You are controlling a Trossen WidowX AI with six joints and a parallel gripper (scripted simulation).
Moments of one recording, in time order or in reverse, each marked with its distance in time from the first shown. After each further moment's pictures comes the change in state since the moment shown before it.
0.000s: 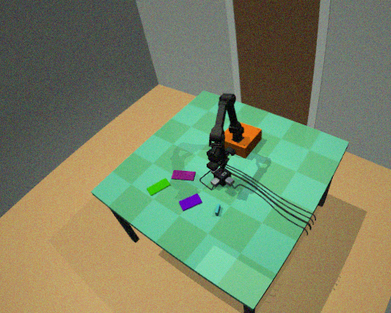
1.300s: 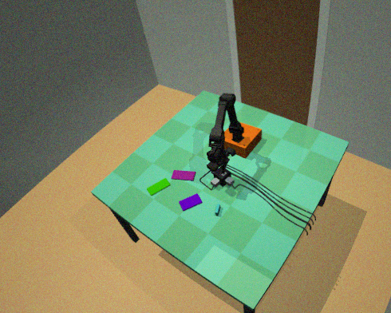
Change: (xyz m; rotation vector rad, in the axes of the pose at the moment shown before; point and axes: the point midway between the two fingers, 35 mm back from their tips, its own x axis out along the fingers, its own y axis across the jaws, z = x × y) arm 0.005 -0.001 -0.002 0.002 0.028 -0.001
